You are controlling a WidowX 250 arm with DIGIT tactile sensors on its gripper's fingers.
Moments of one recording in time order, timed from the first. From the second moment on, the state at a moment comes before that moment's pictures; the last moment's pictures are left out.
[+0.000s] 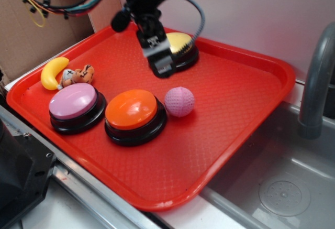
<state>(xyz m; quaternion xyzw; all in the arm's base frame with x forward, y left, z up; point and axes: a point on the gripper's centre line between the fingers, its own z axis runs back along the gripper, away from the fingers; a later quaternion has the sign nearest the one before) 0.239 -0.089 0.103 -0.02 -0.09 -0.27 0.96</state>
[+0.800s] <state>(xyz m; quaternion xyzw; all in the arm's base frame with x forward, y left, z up) 0.248 -0.091 0.033 -0.01 -0.01 -0.28 0.96</state>
